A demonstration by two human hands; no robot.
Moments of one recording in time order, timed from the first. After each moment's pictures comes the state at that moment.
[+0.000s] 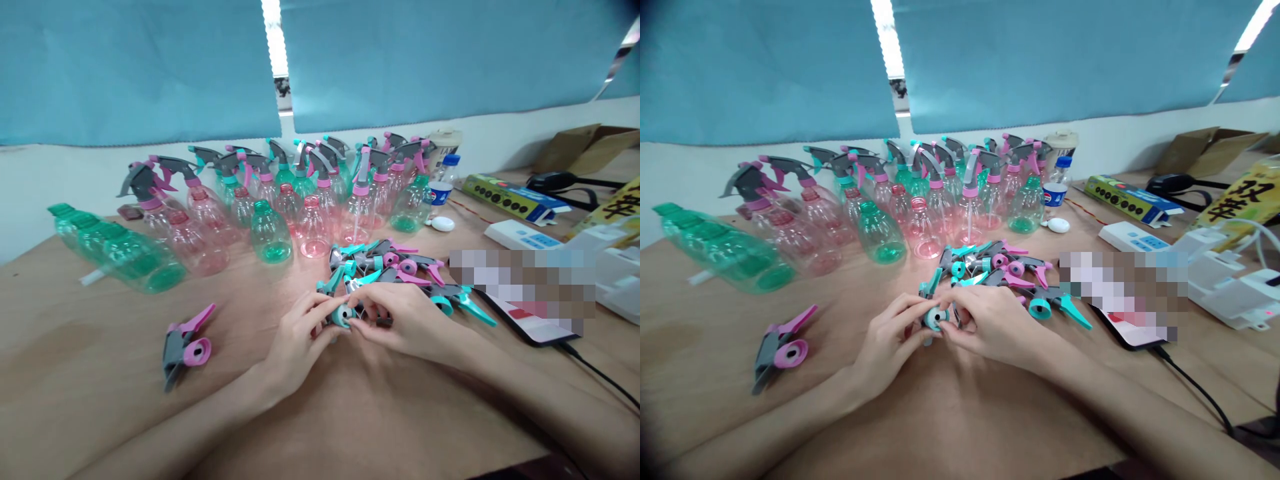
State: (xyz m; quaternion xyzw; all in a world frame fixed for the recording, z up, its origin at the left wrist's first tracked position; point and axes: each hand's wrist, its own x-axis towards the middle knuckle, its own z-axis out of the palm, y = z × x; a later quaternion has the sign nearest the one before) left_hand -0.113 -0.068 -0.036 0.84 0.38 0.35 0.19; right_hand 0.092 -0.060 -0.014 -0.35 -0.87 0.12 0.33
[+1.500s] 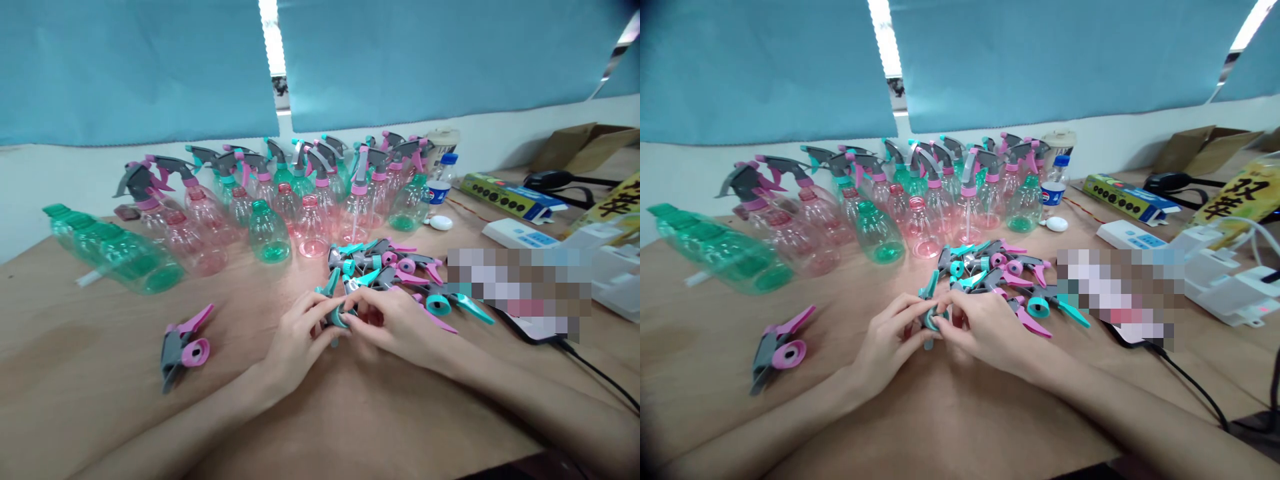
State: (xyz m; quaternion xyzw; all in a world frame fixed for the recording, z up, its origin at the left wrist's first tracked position) left_hand -0.111 -0.068 -0.032 0.84 0.38 0.34 0.18; right_hand 0.082 -0.066 -0.017 -0.42 -0.82 0.23 0.32
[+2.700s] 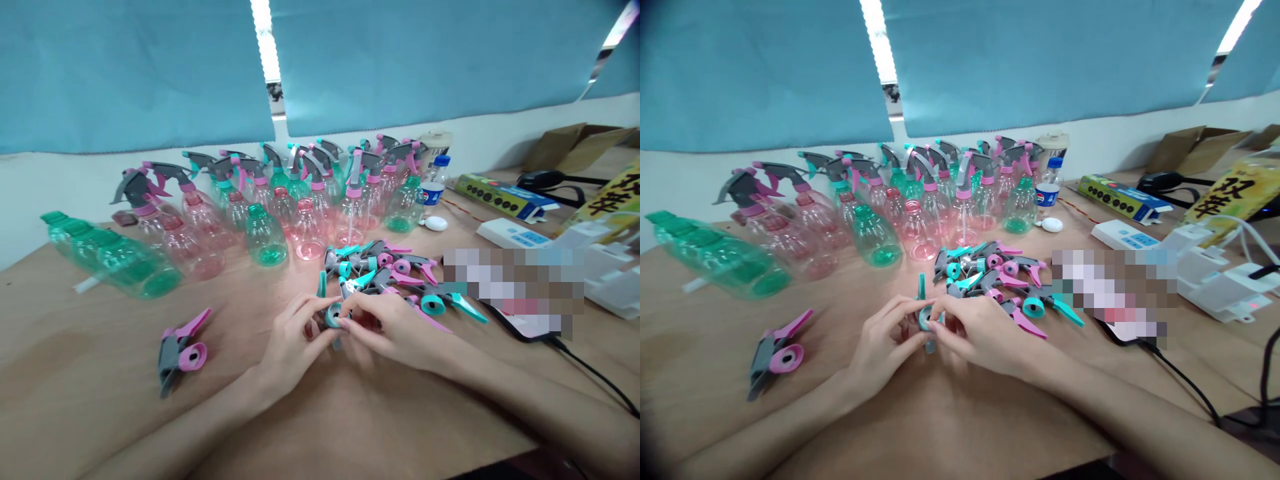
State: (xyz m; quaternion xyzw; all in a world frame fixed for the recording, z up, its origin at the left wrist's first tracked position) left_hand -0.110 -0.069 -0.027 0.81 0.41 0.36 0.22; right_hand 0.084 -0.068 -0.011 -0.36 -0.85 0.24 0.31
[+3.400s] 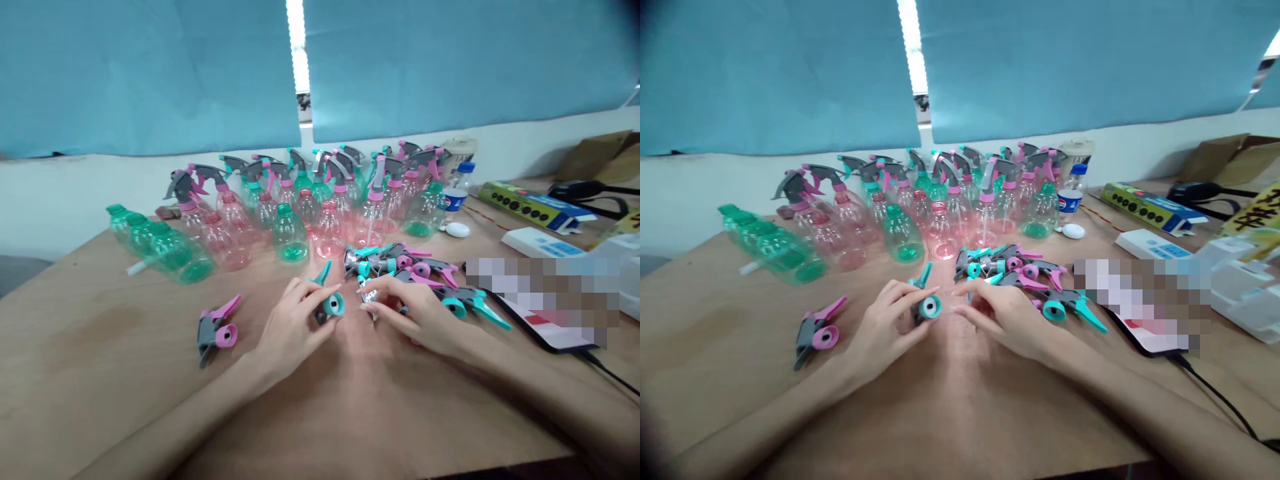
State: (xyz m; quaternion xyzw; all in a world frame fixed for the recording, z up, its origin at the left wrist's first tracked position) left_hand -0.137 -0.073 -0.009 0.85 0.42 0.31 0.07; right_hand 0.093 -0.057 -0.021 -0.35 -0.84 0.23 0.35
